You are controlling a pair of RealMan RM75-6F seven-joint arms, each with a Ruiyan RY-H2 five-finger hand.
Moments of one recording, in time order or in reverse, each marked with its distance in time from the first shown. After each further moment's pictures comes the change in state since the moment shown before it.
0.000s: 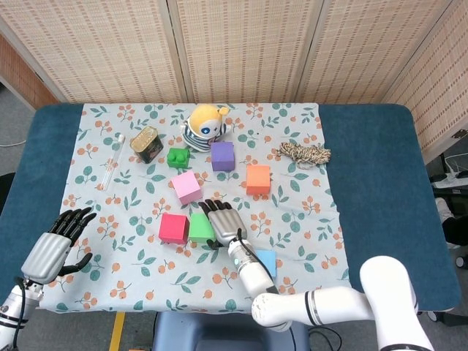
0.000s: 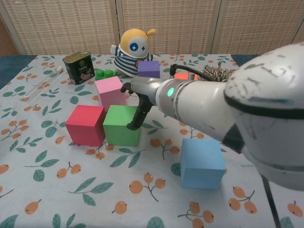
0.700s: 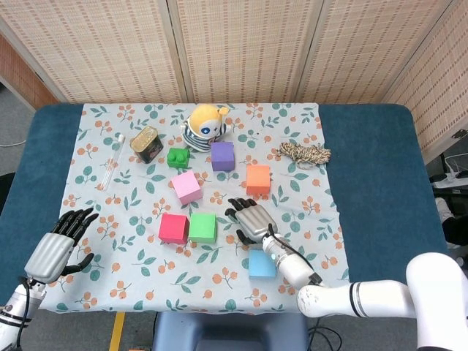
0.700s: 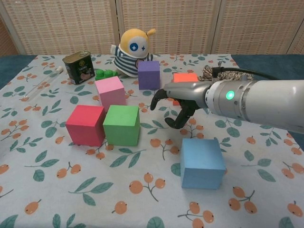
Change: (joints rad) left arm -0.004 -0.014 -0.003 -0.004 -0.016 -0.023 0.035; right arm -0.102 0.246 -0.212 -0.008 -0.246 -0.254 0.181
